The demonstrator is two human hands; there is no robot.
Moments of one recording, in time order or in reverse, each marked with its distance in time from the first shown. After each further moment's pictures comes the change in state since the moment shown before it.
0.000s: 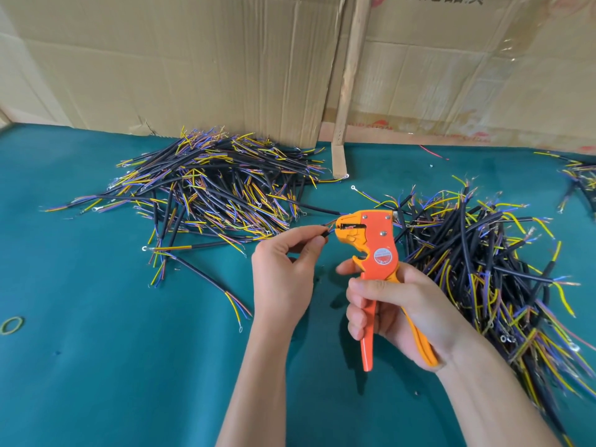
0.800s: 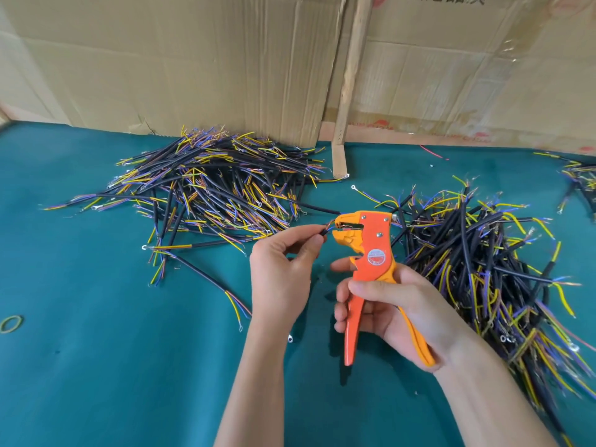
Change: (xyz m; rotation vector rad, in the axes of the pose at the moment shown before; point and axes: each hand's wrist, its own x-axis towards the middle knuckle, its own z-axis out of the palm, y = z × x) left_hand 0.002 -0.005 -0.001 -0.079 0.000 -0.045; right_hand 0.000 0.001 0.000 0.007 0.005 0.009
